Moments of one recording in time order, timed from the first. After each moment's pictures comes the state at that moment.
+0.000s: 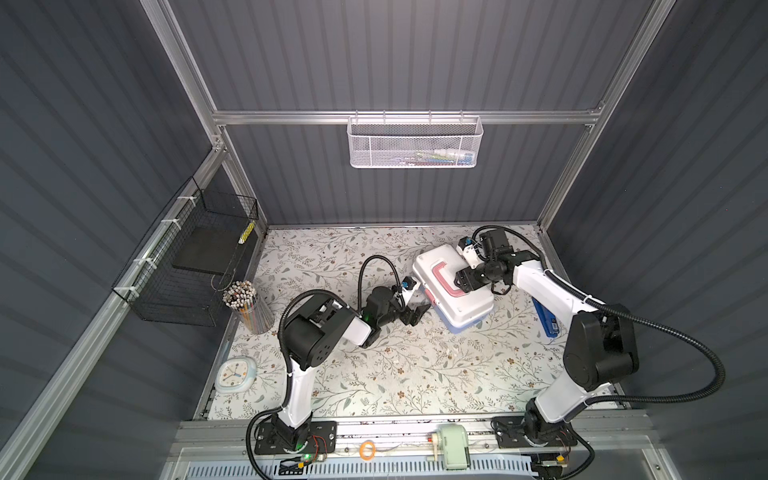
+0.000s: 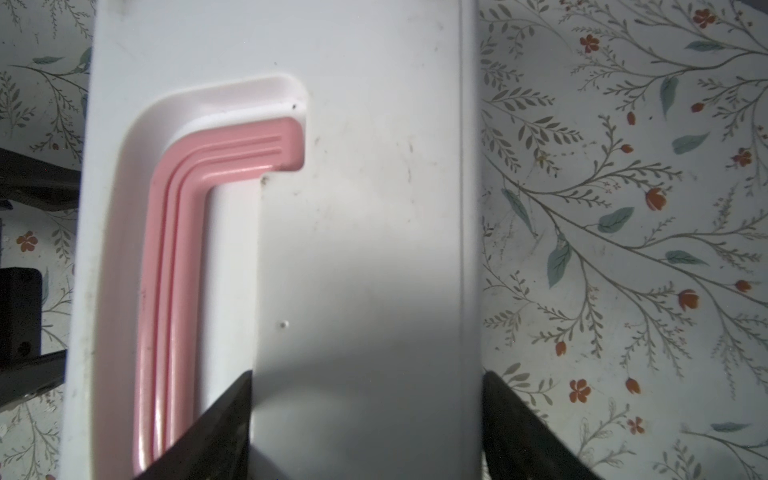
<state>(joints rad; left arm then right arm) -0.68 2.03 0.80 0.96 0.31 0.03 0.26 1.69 1.29 -0.65 -0.14 -0.22</state>
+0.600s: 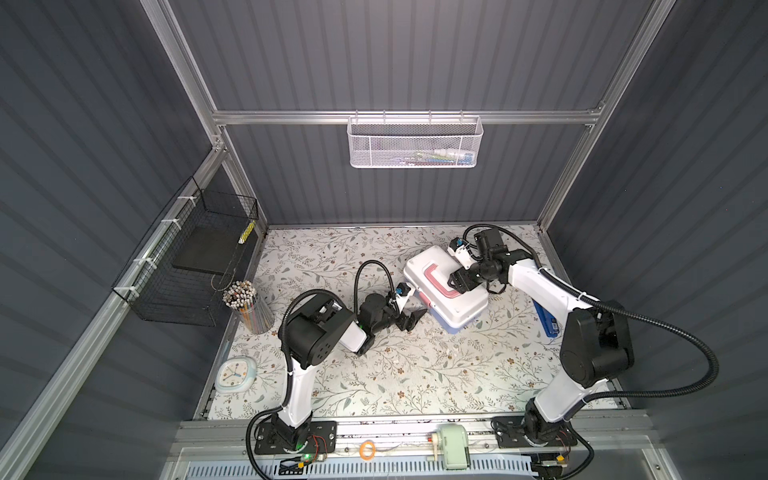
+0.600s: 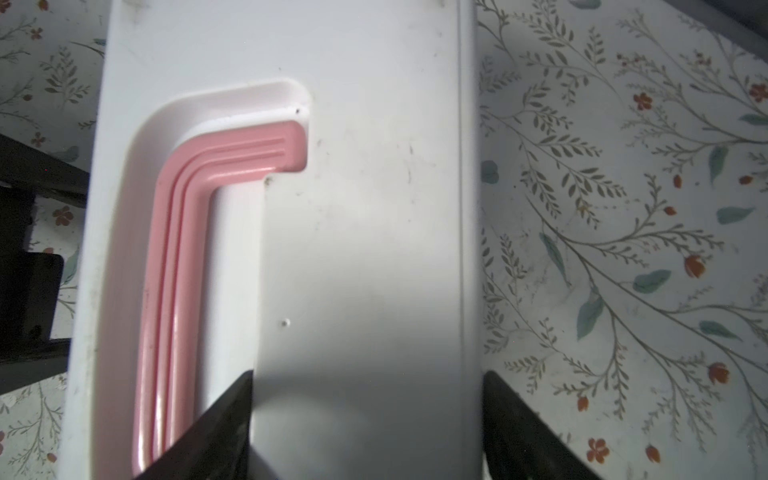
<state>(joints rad) -0.67 2.04 0.70 1.11 0.35 0.02 0.30 1.71 1.28 -0.61 -0.22 -0.32</state>
